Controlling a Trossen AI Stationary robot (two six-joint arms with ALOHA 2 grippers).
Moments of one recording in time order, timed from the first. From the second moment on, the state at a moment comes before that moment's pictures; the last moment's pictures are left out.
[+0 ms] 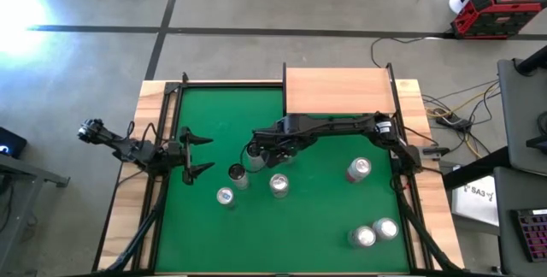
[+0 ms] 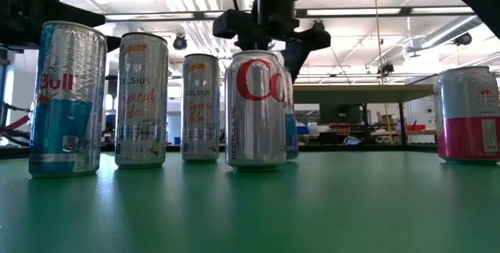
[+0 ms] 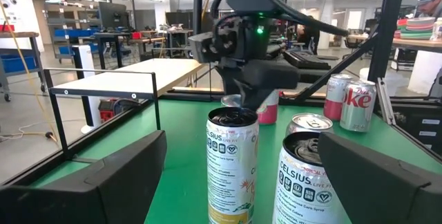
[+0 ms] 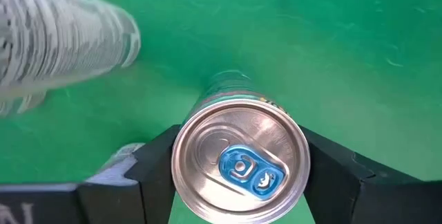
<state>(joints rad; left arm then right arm) -0.43 0.03 0.02 0.07 -0.59 0.01 -0.02 2.17 2.08 -1.38 0.11 1.03</state>
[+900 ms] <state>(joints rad) -0.43 0.03 0.02 0.07 -0.59 0.01 -0.14 2.04 2.02 -1.44 0.13 1.14</state>
